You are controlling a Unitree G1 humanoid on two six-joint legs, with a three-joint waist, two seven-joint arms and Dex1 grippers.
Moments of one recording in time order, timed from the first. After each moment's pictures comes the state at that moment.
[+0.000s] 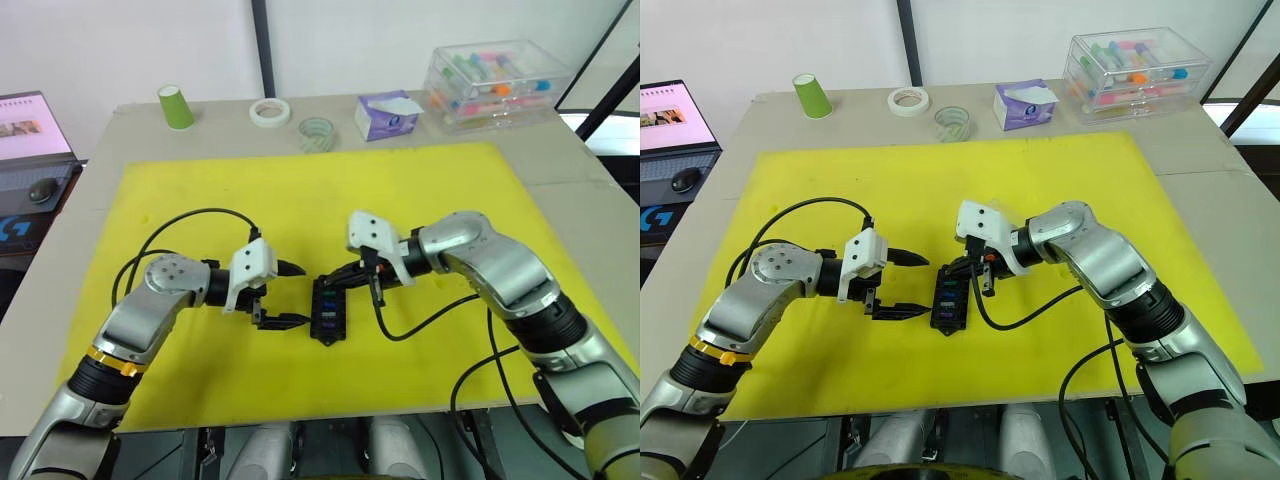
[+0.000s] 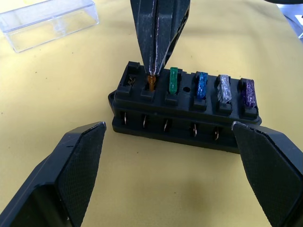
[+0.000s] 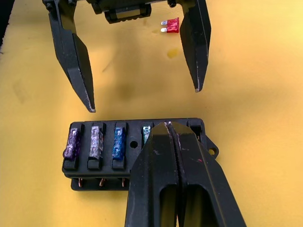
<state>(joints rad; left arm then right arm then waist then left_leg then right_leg) -0.40 0.66 -0.22 -0.17 -0.33 0.38 -1.16 -0.75 -0.66 0.42 -0.22 0.31 0.81 1.12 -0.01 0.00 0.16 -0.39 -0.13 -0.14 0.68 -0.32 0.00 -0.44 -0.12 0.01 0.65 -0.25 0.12</state>
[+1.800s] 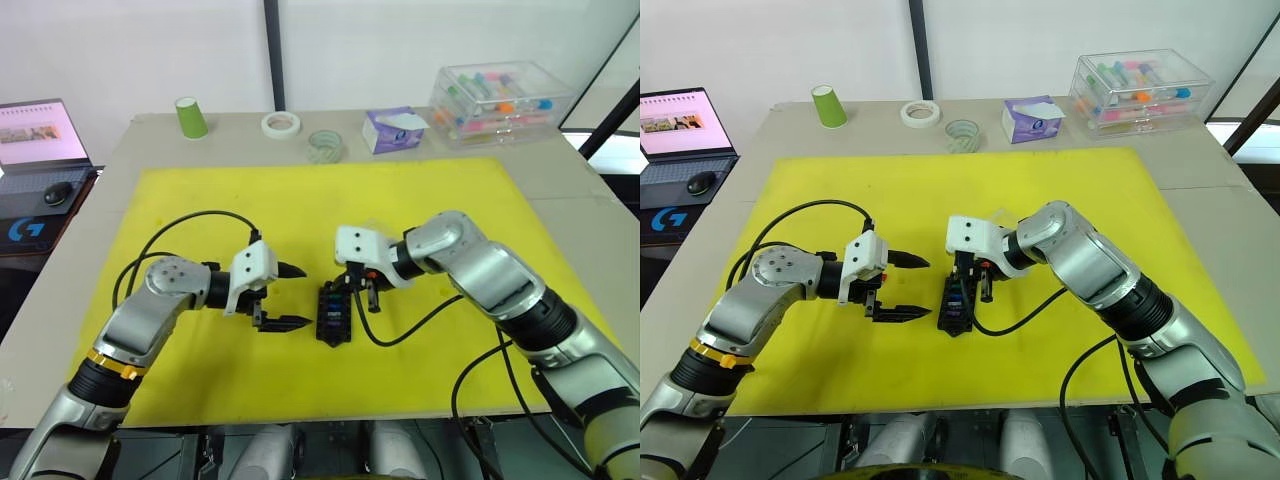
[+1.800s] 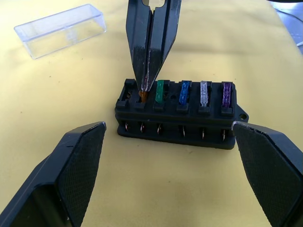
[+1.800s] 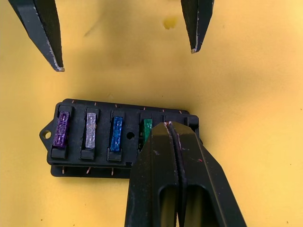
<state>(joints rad) -0.39 0.66 -0.22 -0.18 -0.33 0.38 -1.15 -0.80 -0.66 0.57 -0.23 0.12 0.89 1.14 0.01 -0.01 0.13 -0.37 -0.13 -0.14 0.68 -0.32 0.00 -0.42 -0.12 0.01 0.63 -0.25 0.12</state>
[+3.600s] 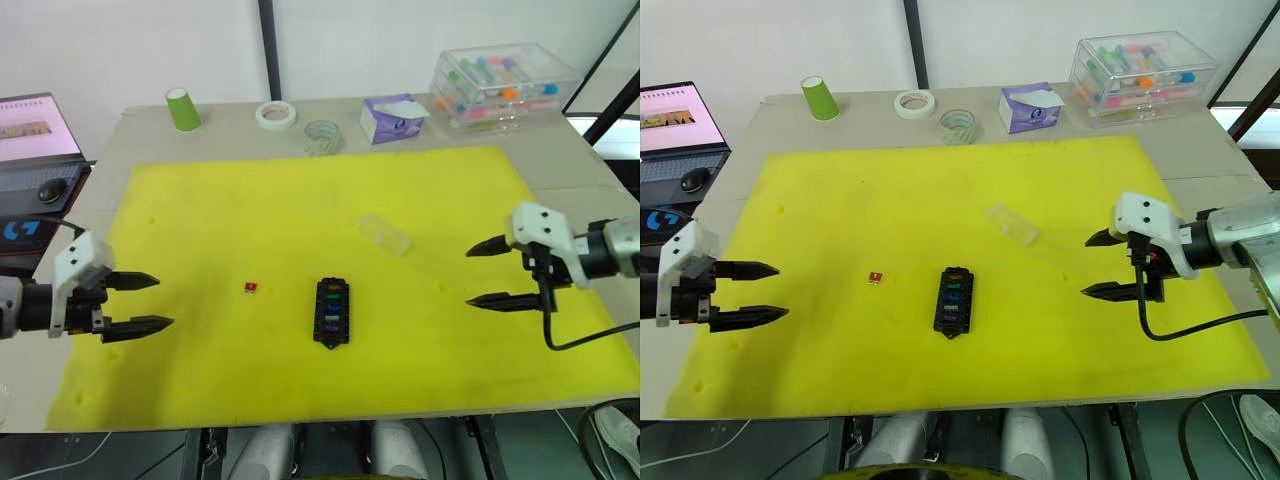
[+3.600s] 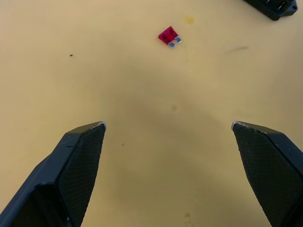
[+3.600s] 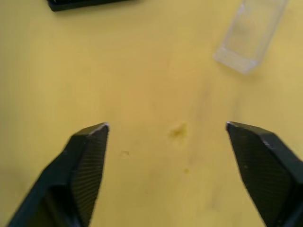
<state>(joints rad) 0.03 1.13 0.37 -0.14 -0.52 0.56 -1.31 -0.37 -1.24 -0.03 -0.15 0.36 0.54 1.38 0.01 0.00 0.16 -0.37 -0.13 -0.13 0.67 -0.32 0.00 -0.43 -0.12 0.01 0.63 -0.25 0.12</state>
